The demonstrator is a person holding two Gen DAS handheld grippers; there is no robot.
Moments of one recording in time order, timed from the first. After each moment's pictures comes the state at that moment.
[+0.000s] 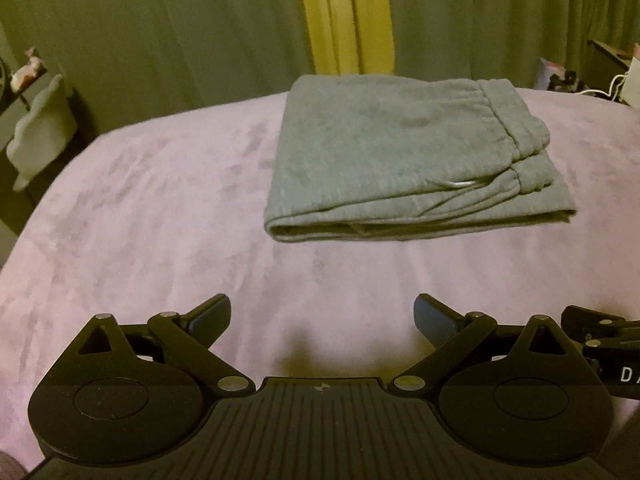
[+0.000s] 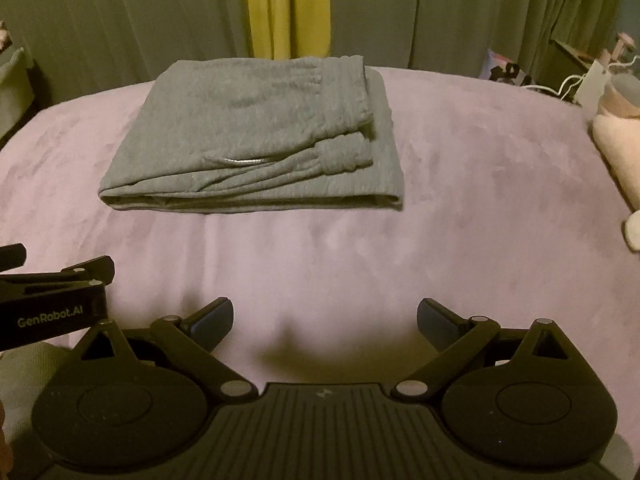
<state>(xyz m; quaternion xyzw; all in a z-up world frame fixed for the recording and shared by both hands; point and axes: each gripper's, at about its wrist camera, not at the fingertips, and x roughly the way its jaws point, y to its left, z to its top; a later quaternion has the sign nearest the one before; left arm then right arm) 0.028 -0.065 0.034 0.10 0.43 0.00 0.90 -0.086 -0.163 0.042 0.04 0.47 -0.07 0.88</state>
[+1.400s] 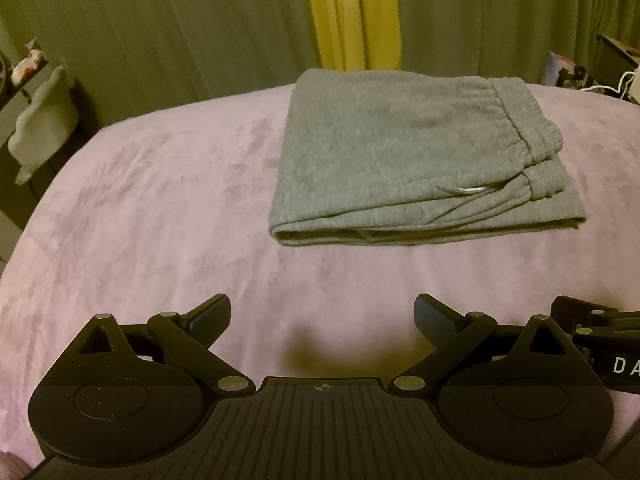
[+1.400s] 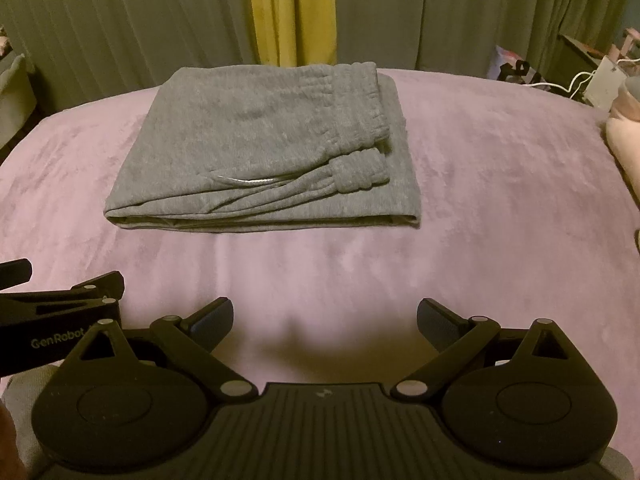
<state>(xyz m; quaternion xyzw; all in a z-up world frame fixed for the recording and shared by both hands) 0.044 -0.064 0.037 0.09 0.45 0.01 0.89 -0.064 -0.162 0.045 0.06 0.48 -0.06 0.87</state>
